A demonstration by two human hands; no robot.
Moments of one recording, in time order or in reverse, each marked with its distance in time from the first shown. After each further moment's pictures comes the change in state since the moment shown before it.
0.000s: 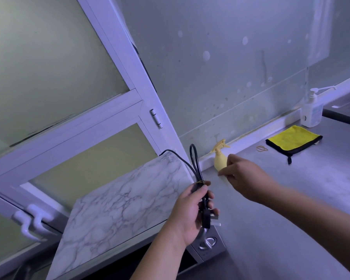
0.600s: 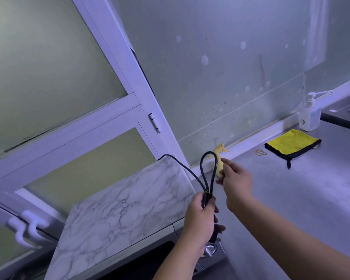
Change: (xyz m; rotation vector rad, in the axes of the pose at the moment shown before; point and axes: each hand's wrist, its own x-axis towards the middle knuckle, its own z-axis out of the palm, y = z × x) left_hand 0.008 -0.022 0.011 0.602 0.210 0.089; right_hand 0.031 -0.029 0.048 1.276 0.567 0.873
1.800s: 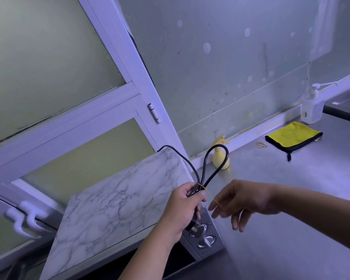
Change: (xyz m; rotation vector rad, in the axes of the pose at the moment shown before) left_hand 0.015 -0.002 -0.048 0.043 -0.140 0.124; right_hand -0.007 -0.031 -0.056 -0.834 -1.188 0.360
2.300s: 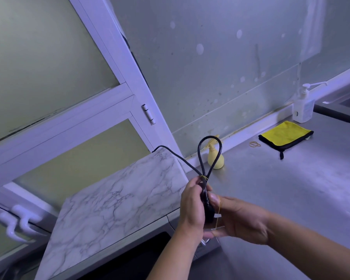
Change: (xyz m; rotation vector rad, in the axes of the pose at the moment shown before) left_hand -0.003 0.006 0.052 -0.254 0.126 0.019; right_hand 0.006 0.031 0.051 0.804 -0.011 -0.267
